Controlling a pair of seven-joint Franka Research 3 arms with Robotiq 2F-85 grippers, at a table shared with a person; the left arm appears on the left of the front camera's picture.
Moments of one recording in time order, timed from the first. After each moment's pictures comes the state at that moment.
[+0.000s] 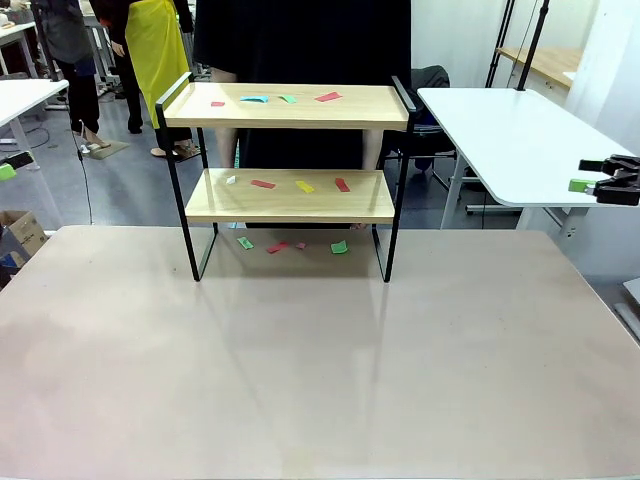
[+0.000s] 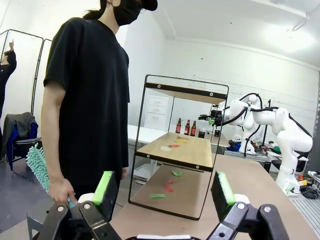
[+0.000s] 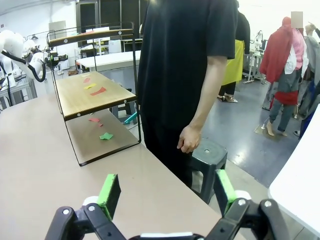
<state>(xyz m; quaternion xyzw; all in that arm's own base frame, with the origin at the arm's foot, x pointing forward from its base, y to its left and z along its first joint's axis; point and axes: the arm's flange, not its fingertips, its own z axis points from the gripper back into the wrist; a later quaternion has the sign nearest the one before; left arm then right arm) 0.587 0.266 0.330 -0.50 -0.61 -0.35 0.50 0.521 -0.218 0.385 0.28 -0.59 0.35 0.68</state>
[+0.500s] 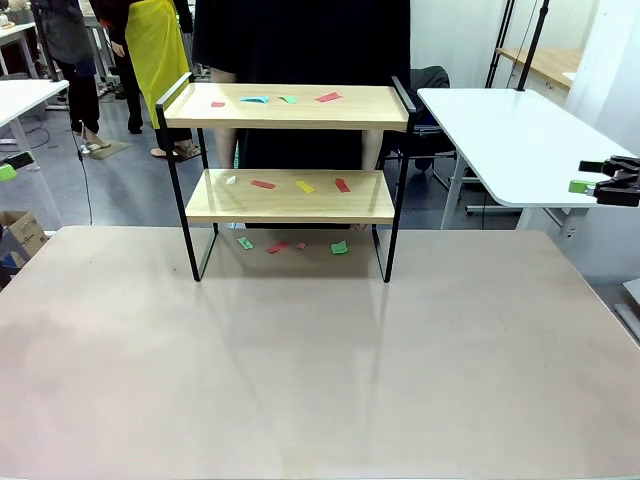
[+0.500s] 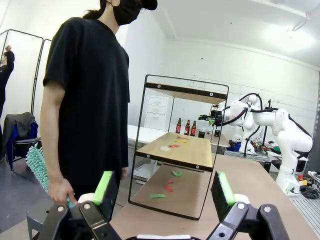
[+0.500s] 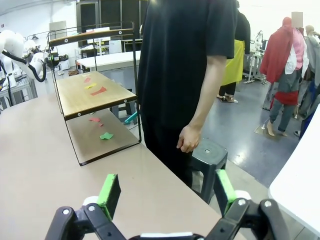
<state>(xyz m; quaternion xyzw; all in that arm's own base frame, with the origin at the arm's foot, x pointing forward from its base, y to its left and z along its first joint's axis) 0.587 0.266 0.330 -0.50 -0.61 -0.35 0.50 0.521 -0.220 0.384 0.28 -0.59 0.35 0.68</state>
